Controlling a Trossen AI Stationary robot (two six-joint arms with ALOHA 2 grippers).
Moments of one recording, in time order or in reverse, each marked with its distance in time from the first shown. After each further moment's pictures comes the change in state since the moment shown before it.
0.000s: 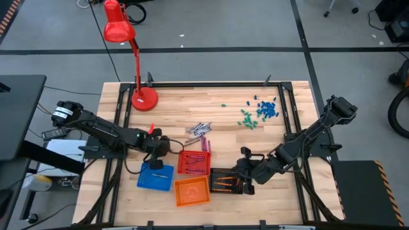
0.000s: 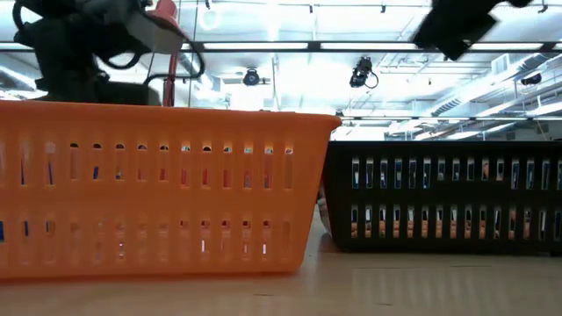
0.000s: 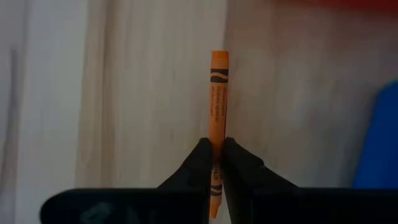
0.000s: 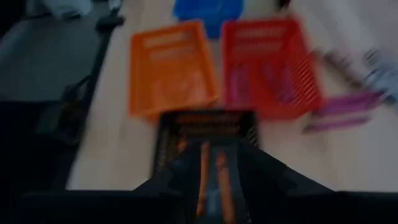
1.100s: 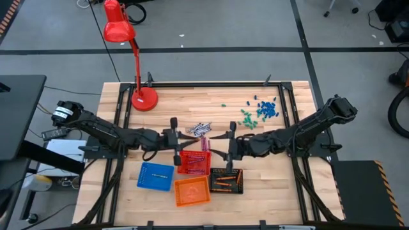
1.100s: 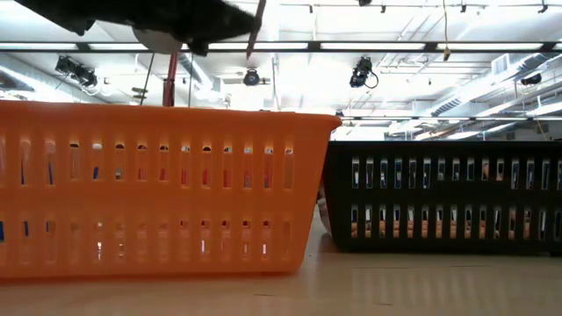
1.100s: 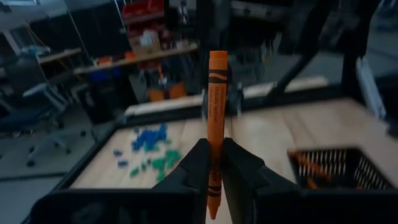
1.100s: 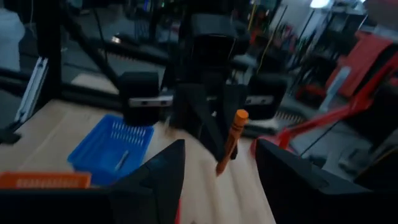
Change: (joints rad) left arm -0.019 0.000 0.003 1.173 -0.202 0.470; right arm -0.244 0.000 -0.001 0.617 0.109 -0.752
